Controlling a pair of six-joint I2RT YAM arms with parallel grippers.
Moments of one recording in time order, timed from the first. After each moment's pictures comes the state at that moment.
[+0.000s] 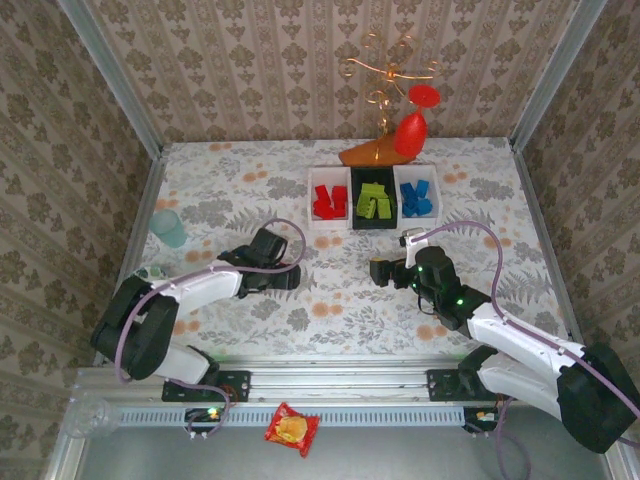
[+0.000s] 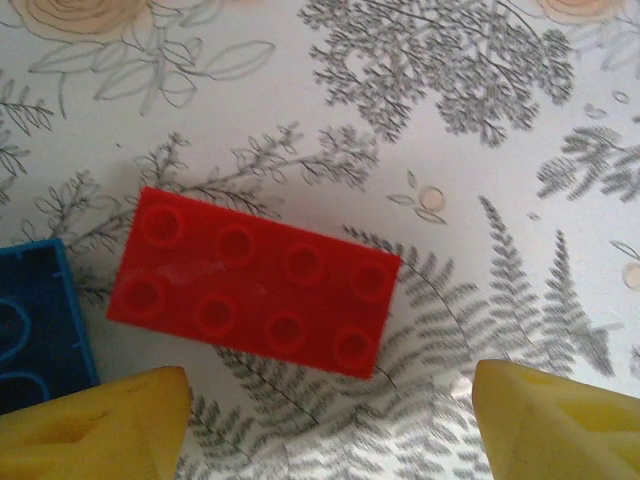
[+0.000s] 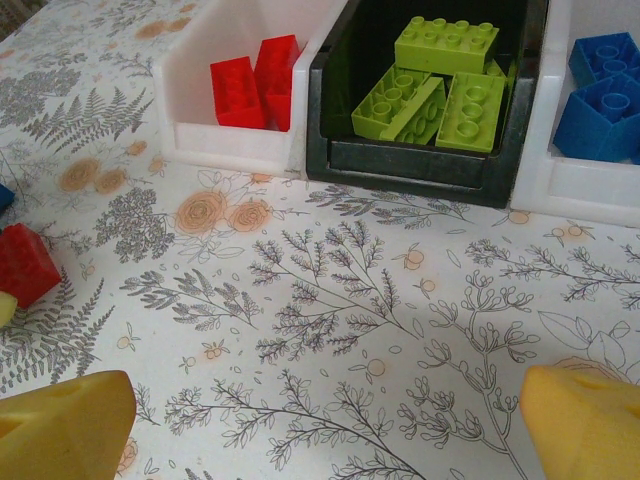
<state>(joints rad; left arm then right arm) -0.62 1.44 0.68 -0.30 -0.03 -0.40 0.56 0.99 0.39 0.10 0.12 0.29</state>
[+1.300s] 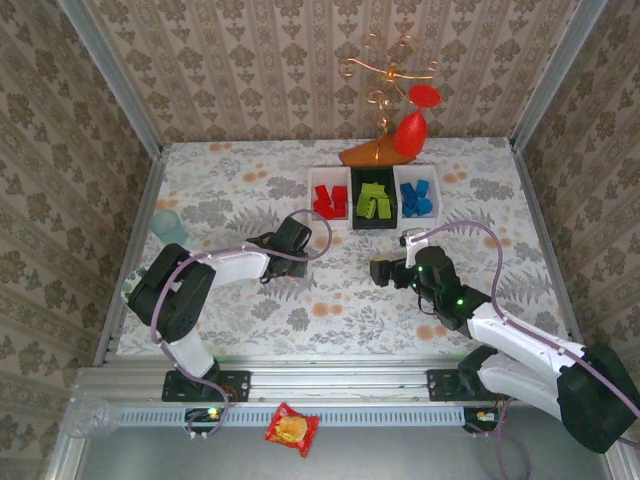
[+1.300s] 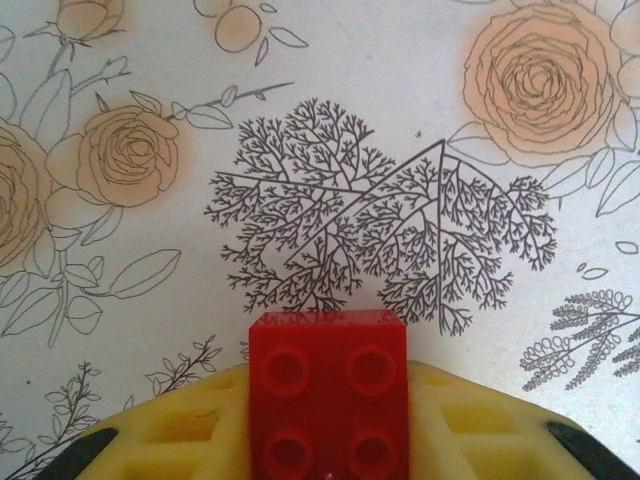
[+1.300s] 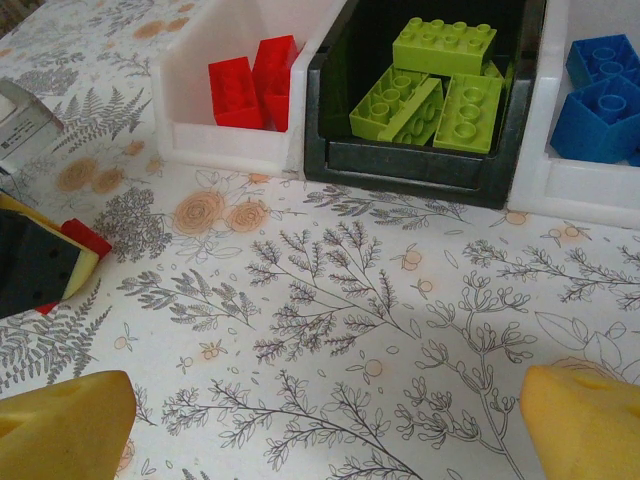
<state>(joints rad) -0.69 1.70 0.88 -0.24 -0.16 -0.30 0.56 0.99 0.39 0.10 0.13 0.28</state>
